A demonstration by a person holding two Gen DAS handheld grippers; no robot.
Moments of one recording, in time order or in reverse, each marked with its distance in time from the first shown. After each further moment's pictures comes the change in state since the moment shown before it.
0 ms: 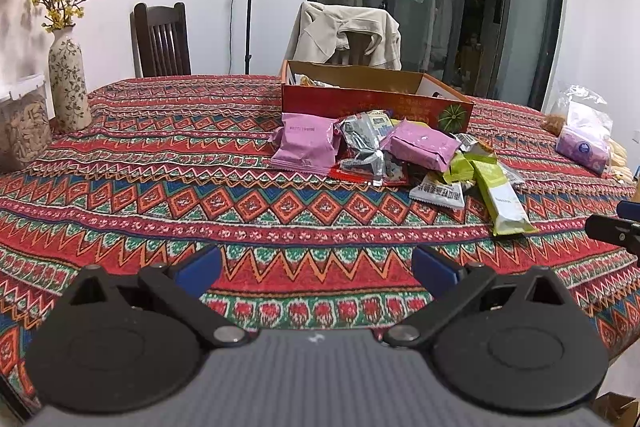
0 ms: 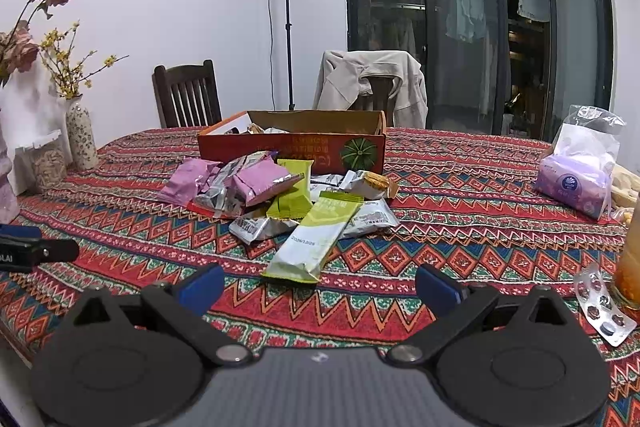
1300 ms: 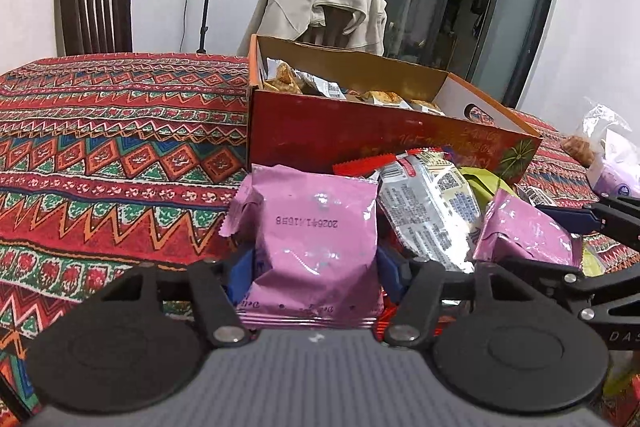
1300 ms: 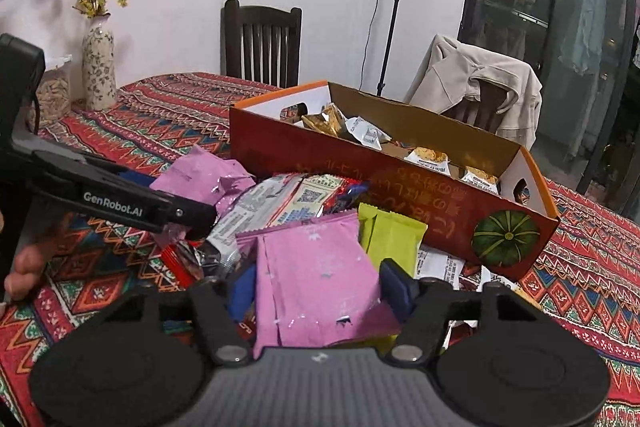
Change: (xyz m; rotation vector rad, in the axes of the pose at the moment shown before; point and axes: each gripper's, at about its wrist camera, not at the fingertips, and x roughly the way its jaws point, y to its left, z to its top) left arm 0.213 0.038 0.088 -0.035 0.077 -0.157; right arm 0.226 0.059 0.081 -0.296 0.098 0.180
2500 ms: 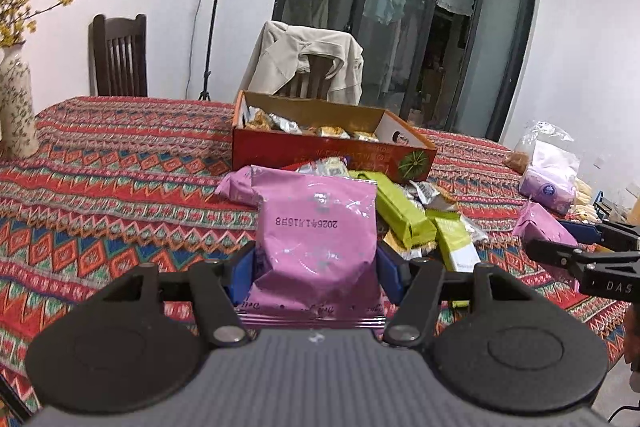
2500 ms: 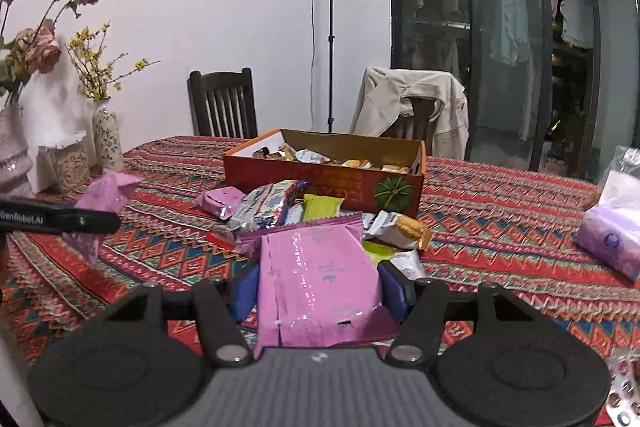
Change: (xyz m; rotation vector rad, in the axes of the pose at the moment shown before) left arm -0.180 -0.077 -0.053 0.022 -0.133 0.005; right arm -0.197 -0.012 -0.071 0.186 -0.140 -0.092
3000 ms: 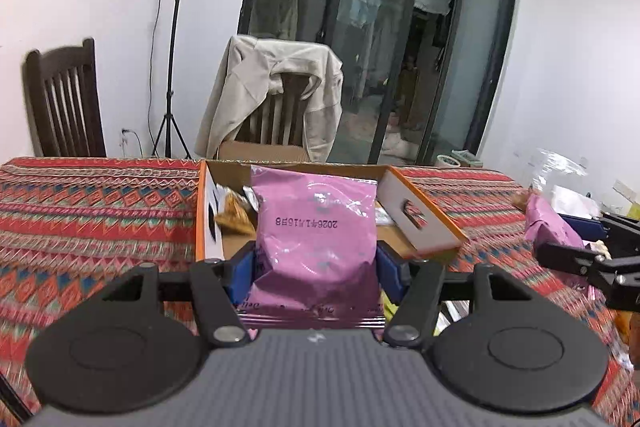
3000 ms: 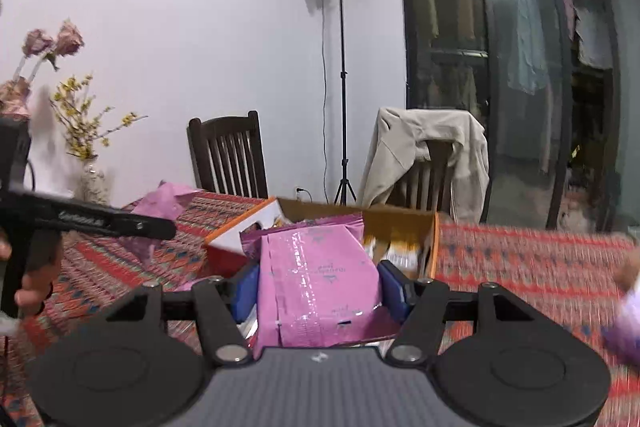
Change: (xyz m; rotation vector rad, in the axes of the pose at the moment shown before) left arm 0.152 0.034 0.148 0.043 0.021 -0.086; right arm 0.089 -0.046 0.110 -0.008 -0.094 0.076
